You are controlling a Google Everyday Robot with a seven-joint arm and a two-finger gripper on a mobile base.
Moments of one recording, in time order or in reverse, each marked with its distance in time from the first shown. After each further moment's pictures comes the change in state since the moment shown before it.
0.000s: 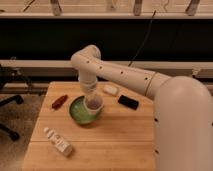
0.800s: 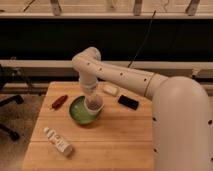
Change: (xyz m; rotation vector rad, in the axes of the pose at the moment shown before) arm 0.004 -0.003 0.011 0.001 0.008 -0.012
